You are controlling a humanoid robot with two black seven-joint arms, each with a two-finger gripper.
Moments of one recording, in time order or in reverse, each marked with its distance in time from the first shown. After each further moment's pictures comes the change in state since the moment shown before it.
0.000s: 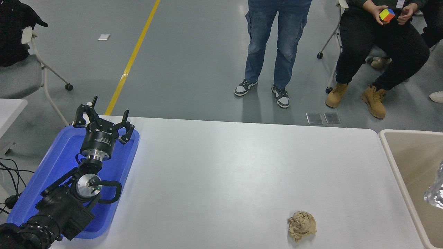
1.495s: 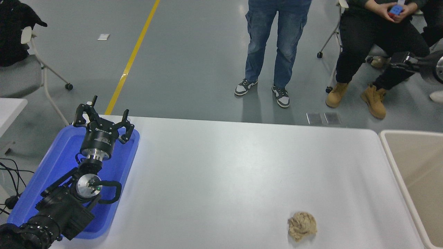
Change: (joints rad) left arm -0.001 0.000 0.000 0.000 0.000 0.000 0.001; right arm 1.074 0.086 -0.426 0.716 -0.018 0.266 0.000
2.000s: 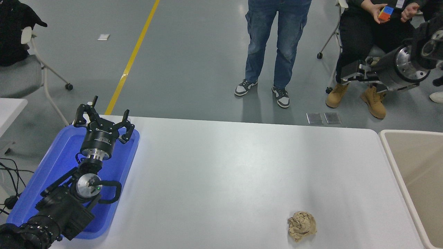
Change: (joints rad) left arm 0.000 0.000 0.000 0.000 -0.001 0.000 0.000; right arm 0.258 0.046 -0.074 0.366 -0.002 0.179 0.000
